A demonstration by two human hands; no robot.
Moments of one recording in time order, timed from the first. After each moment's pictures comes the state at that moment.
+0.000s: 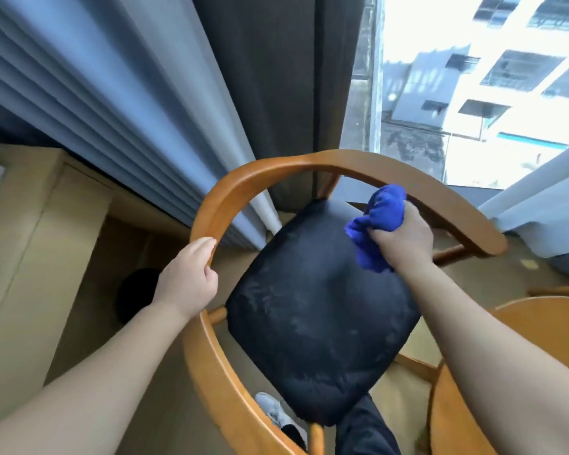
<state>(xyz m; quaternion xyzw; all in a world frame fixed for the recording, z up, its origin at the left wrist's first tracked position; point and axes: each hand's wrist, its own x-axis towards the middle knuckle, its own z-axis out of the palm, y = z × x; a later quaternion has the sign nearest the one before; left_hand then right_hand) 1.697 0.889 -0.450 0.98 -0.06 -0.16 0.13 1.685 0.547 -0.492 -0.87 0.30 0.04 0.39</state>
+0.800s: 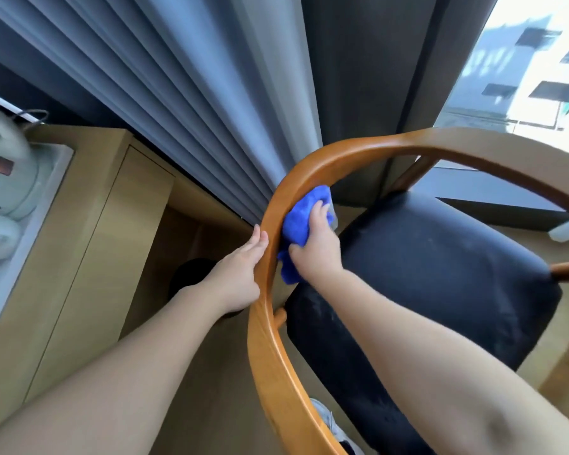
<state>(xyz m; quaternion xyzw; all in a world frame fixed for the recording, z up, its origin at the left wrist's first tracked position) 1.736 0.957 -0.493 0.92 -0.04 -0.36 0.13 1.745 0.804 -0.559 -0.84 0.14 0.16 0.50</state>
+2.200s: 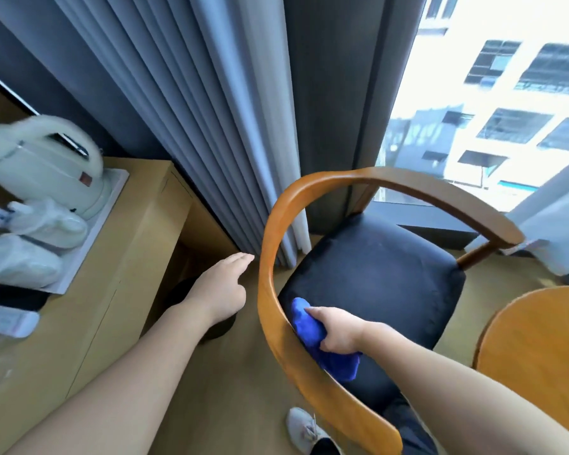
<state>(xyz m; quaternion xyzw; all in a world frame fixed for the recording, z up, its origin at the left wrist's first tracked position) 1.622 0.995 -0.365 0.95 -0.09 -0.25 0.19 1.554 0.772 -0.458 -0.86 -0.06 0.42 0.28</state>
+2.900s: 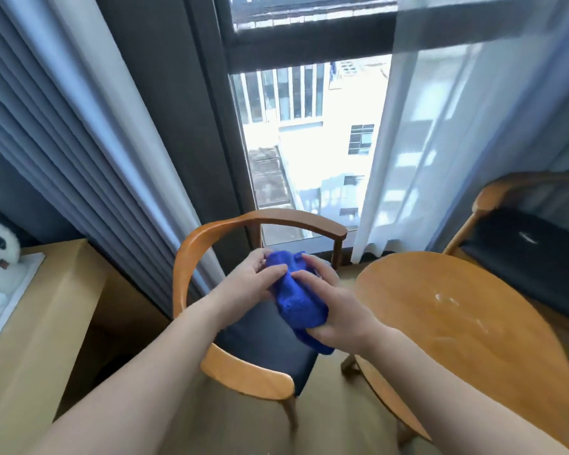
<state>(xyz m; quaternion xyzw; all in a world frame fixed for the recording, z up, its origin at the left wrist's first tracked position) 1.418 0.801 -0.226 0.73 -0.20 -0.34 0.55 1.303 0.645 -0.275 -0.91 -0.07 -0.13 0.40</state>
